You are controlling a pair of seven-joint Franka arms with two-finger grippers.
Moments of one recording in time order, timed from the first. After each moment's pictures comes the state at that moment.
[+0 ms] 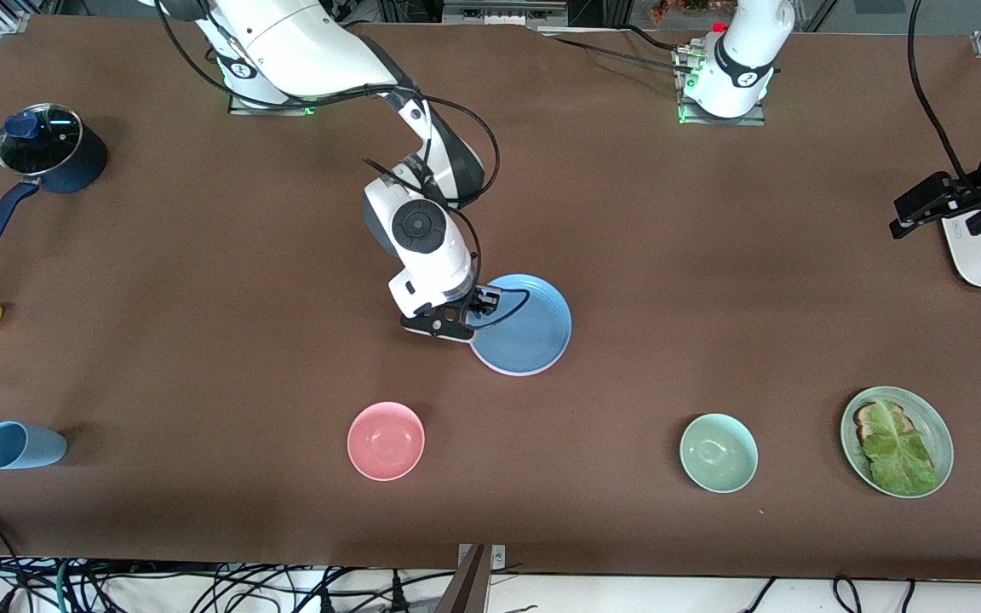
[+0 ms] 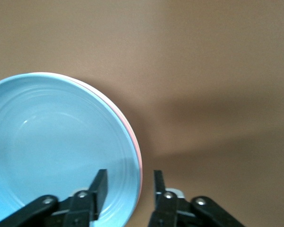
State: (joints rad) left arm 0.10 0.02 -0.08 -1.56 0.00 1.62 -0.06; right arm 0.69 0.76 -0.01 -1.46 0.12 2.31 0.84
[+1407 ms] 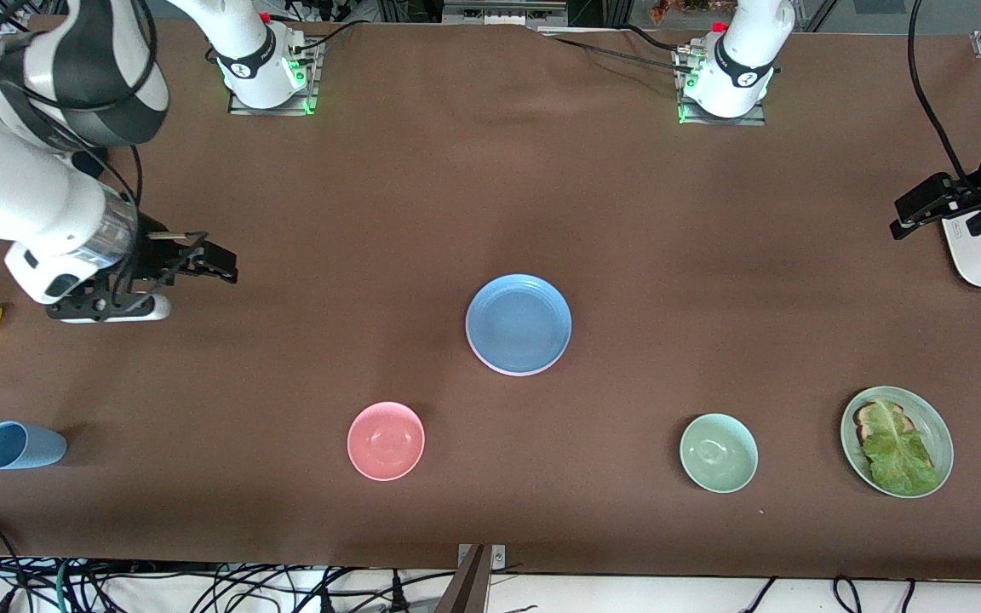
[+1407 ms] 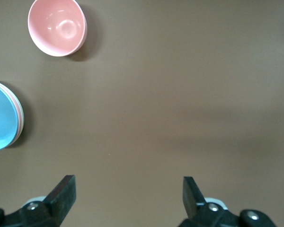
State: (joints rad) left arm 0.10 0.02 -0.08 -1.56 0.00 1.62 -0.06; right arm 0.20 0.21 -0.05 -1.56 0.11 1.71 0.11
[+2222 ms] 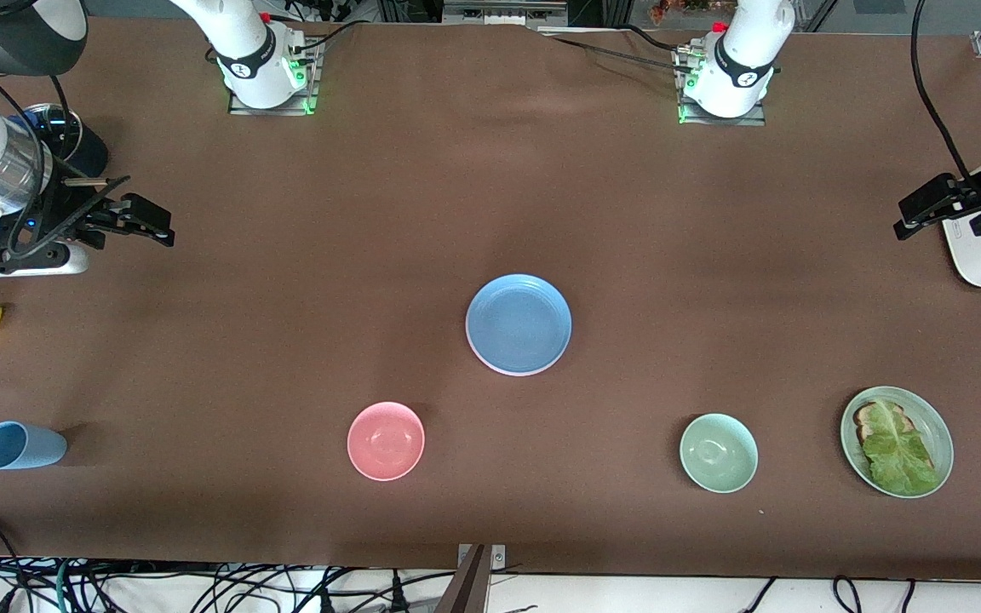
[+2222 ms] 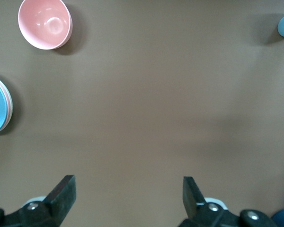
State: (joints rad) left arm 0.10 0.03 -0.08 -1.56 0.00 1.62 -0.06; right arm 0.12 0.13 -0.01 -1.55 0.05 1.62 0.08
